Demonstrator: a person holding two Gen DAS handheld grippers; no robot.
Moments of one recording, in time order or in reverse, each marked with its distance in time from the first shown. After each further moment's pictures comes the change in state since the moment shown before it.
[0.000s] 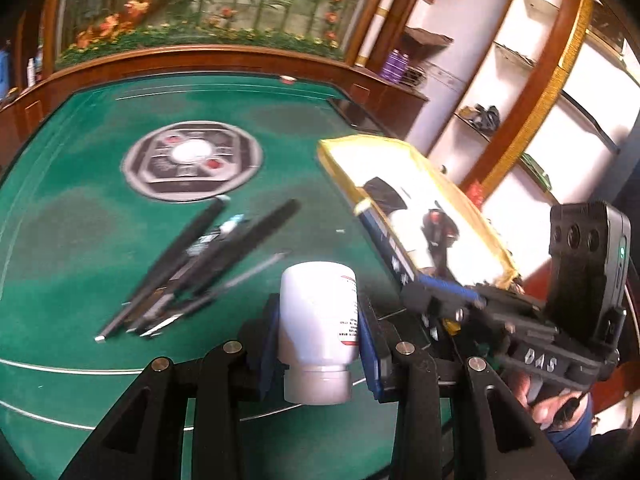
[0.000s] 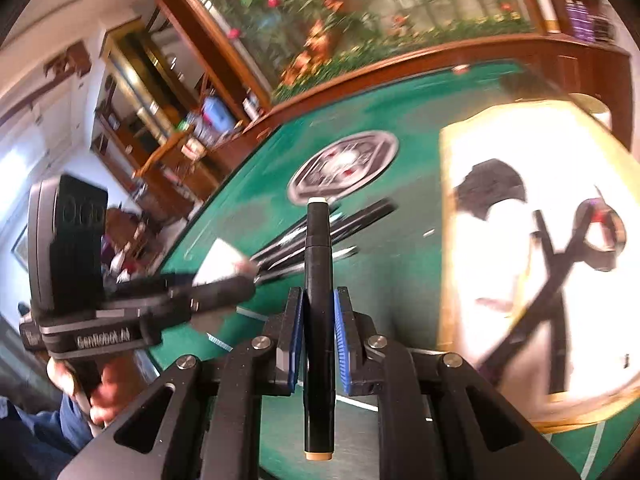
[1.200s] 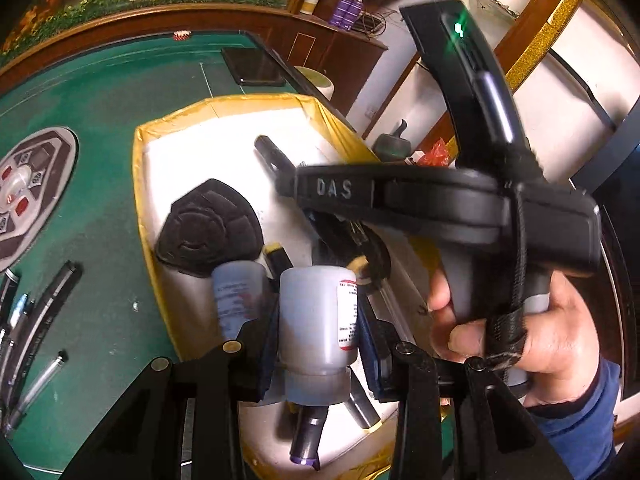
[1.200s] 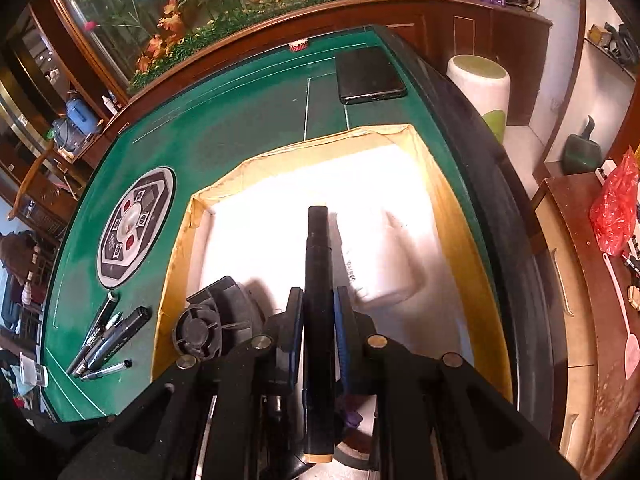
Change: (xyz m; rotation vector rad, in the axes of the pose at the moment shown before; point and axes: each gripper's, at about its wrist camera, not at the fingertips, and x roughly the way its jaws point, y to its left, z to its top) left arm 0.139 -0.120 0.064 0.048 0.188 -0.117; right arm 0.039 -0.156 0.113 0.152 0.197 -0.404
